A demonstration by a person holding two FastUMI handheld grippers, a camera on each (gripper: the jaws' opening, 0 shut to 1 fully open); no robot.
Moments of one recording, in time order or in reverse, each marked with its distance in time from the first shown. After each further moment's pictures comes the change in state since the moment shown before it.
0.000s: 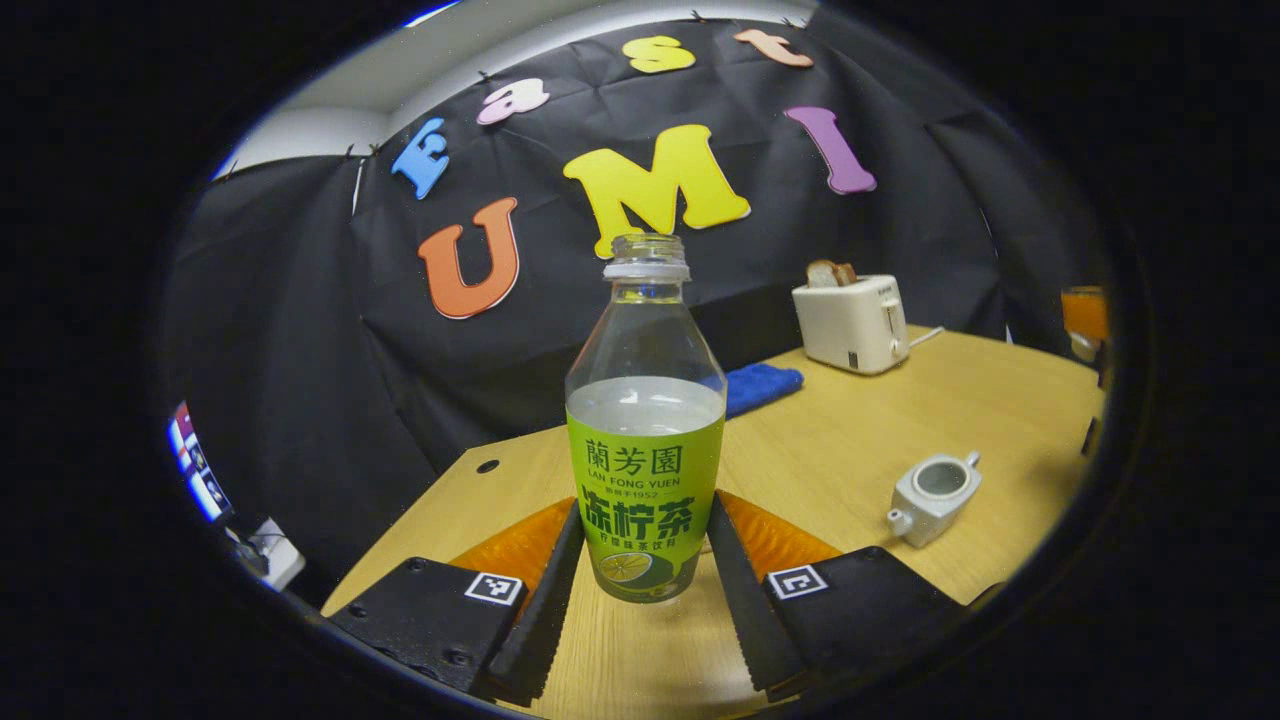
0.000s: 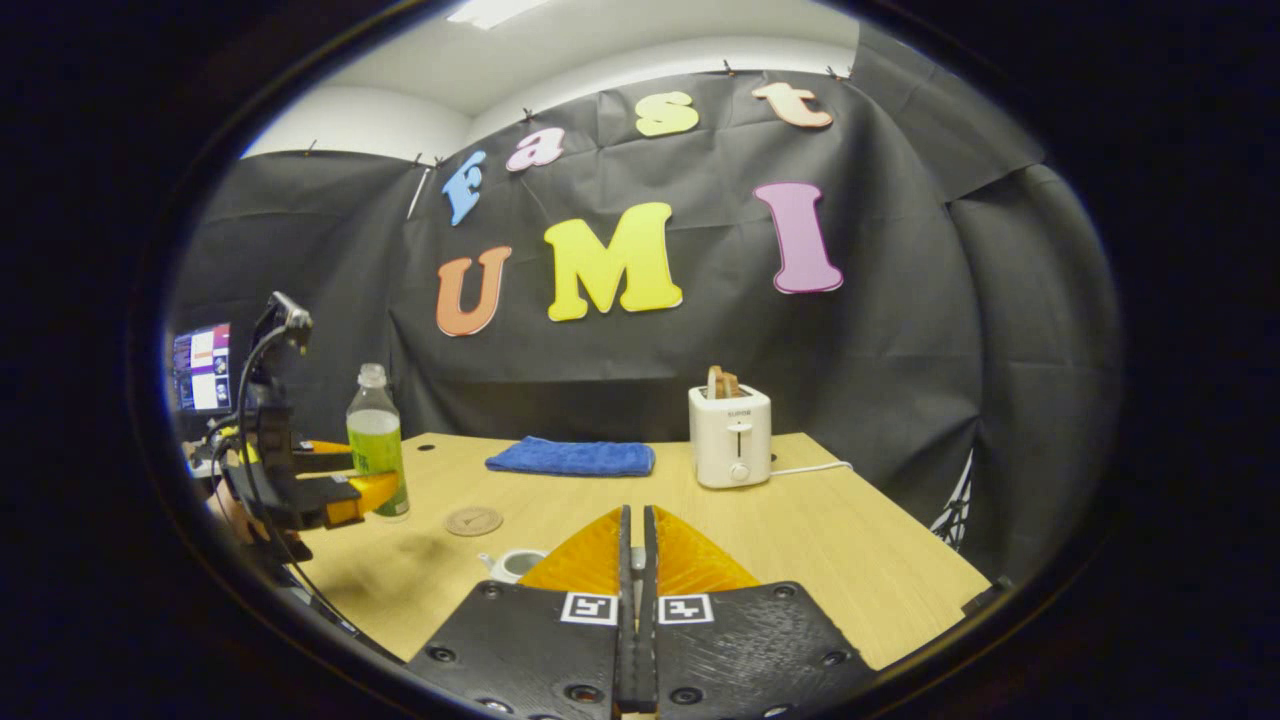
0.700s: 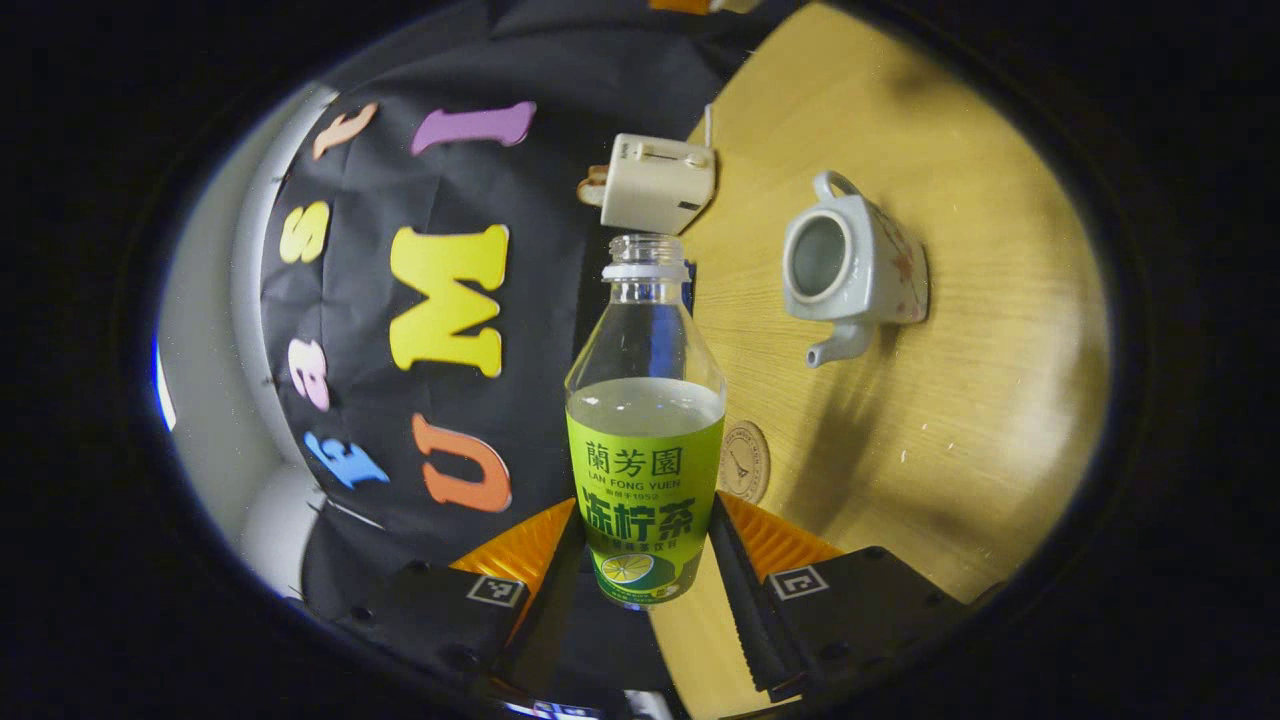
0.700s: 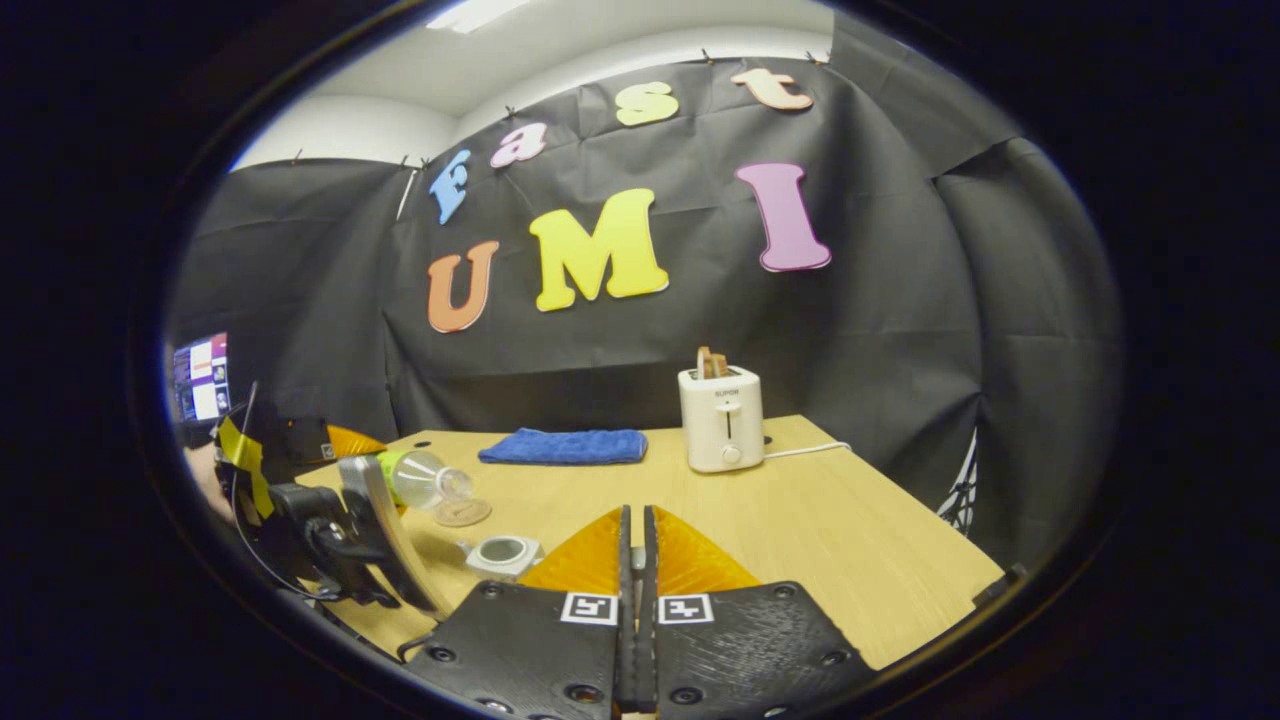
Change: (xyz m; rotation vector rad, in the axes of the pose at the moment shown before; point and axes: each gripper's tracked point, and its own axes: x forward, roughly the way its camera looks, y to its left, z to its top) left arm -0.021 -0.036 -0.028 1.072 0.148 0.068; right arm 0.003 -0.024 -0.012 0.041 0.017 0.002
